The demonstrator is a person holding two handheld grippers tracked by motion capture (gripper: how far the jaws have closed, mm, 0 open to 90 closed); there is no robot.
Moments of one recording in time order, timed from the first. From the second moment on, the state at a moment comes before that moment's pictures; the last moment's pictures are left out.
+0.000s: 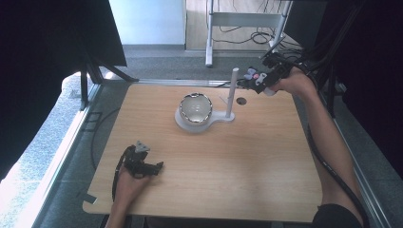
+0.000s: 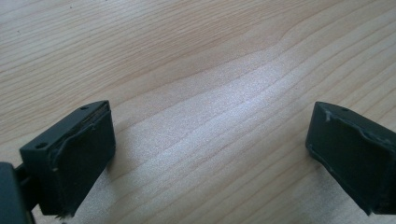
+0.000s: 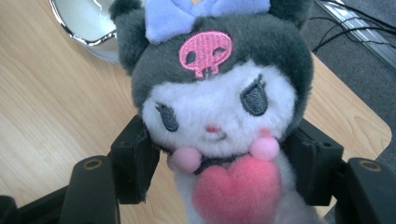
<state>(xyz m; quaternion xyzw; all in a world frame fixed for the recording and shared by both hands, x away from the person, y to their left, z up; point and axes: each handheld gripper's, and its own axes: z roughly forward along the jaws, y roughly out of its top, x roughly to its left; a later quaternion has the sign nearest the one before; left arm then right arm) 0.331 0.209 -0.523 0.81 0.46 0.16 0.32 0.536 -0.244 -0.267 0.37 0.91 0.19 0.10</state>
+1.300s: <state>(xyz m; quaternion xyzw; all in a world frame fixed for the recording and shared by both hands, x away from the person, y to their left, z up) 0.331 0.209 -0.523 0.81 0.46 0.16 0.32 0.514 -0.222 -0.335 0.35 0.92 0.17 0.04</state>
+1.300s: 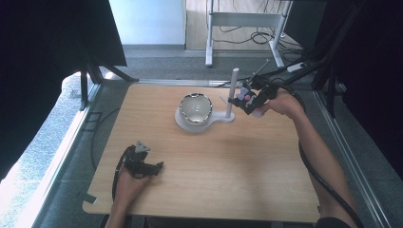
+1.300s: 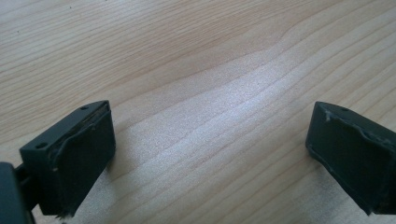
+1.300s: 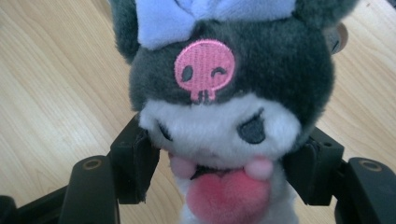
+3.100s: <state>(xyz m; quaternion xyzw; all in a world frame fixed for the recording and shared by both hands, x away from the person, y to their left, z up) 0.330 0.209 -0.523 0.81 0.46 0.16 0.32 0.482 -0.220 -0.366 0.30 0.93 0.16 0.11</state>
